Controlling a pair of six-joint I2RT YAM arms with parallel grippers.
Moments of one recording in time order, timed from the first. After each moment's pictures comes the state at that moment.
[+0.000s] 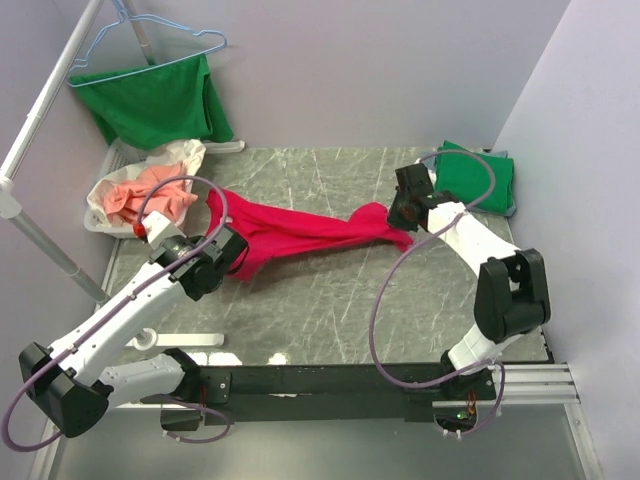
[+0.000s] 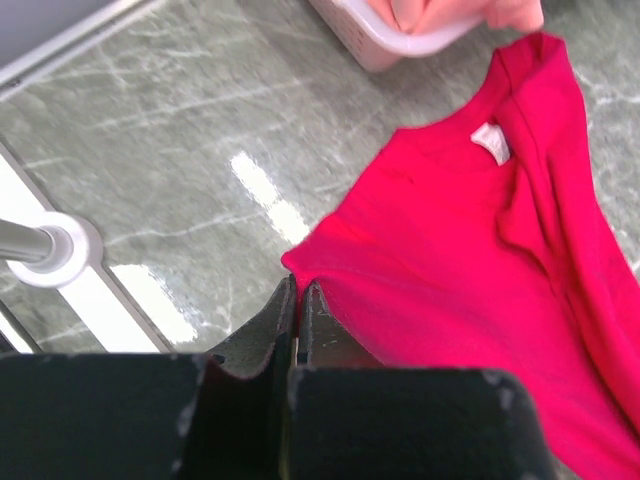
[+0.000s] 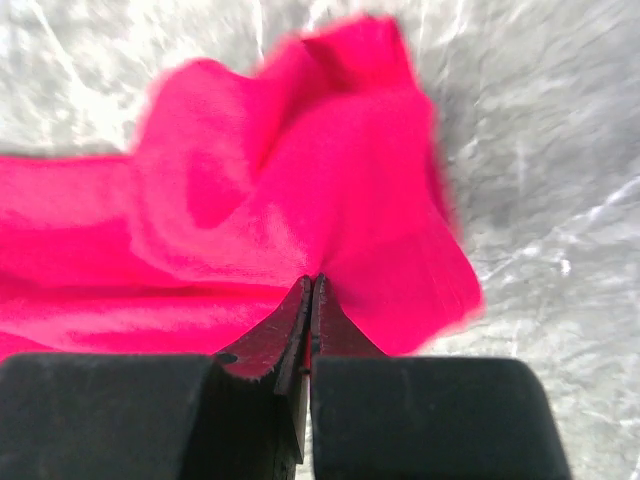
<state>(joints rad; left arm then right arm) -0.65 1.10 1.07 -1.33 -0.96 -1.55 0.28 1.63 1.20 -0.52 0.13 0.60</state>
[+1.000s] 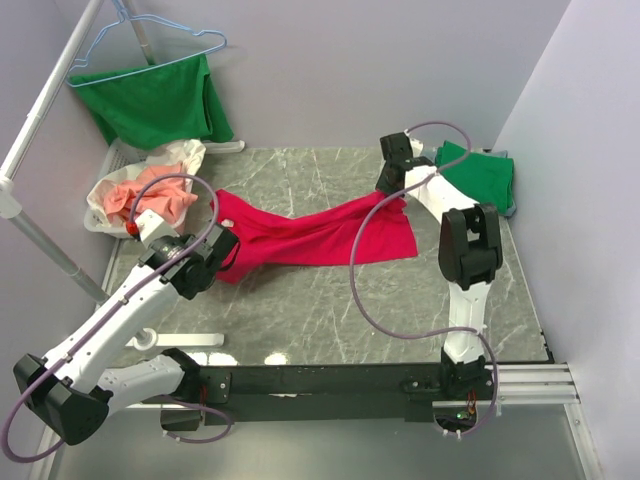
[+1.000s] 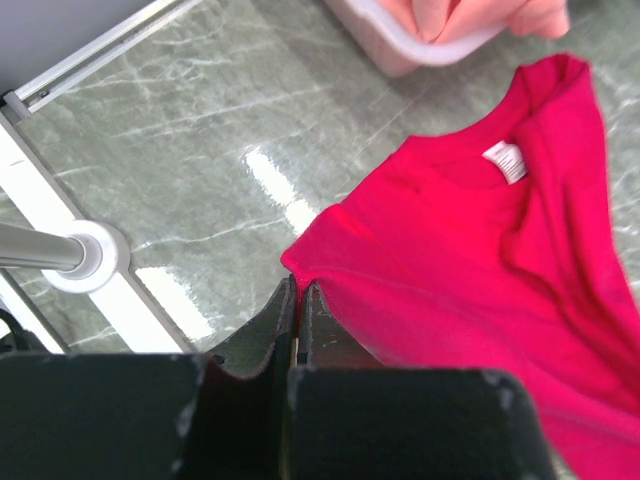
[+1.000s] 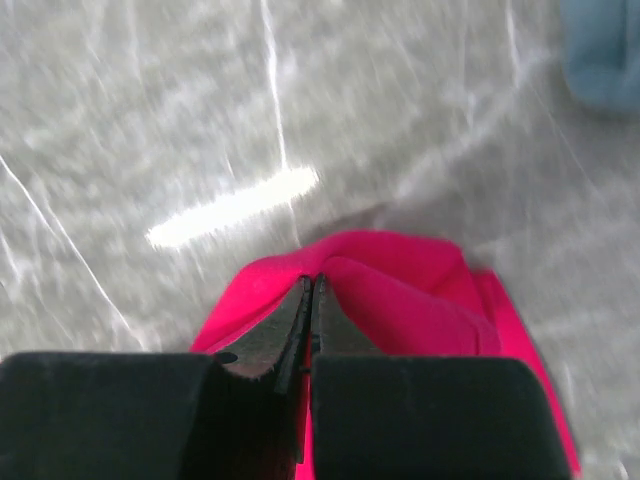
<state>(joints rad) -0.58 1.06 1.08 -1.32 -0.95 -1.45 0.26 2.06 1.68 -0.53 0.27 0.59</state>
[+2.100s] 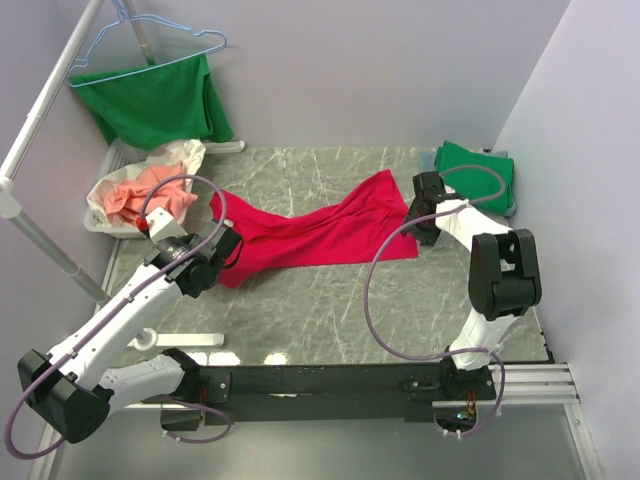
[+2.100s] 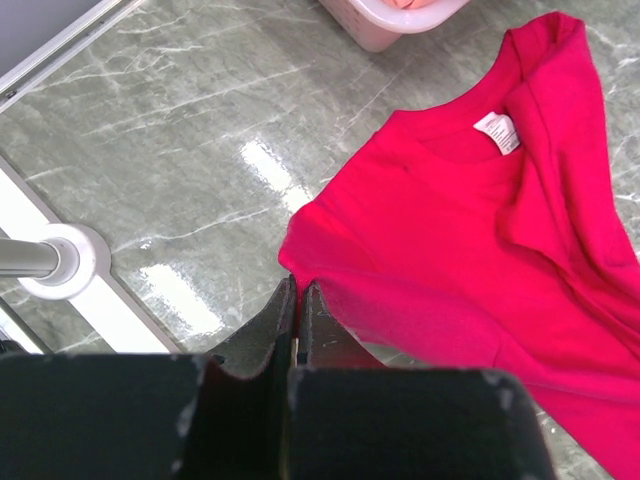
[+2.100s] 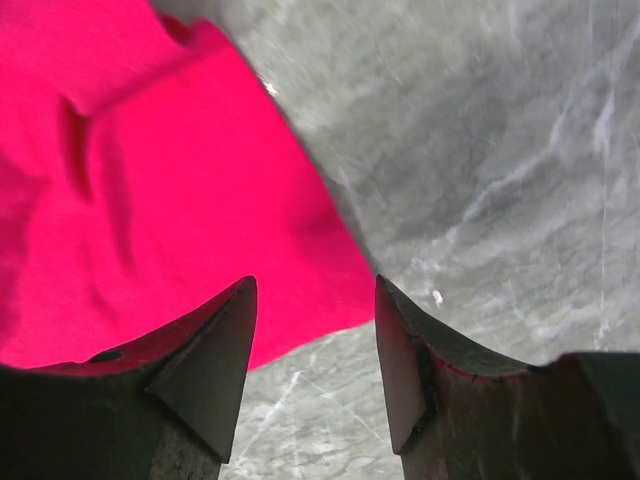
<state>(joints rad) -0.58 1.07 1.04 -1.21 -0.90 -1.34 0.13 1.76 1.18 -0.54 0.18 0.60</state>
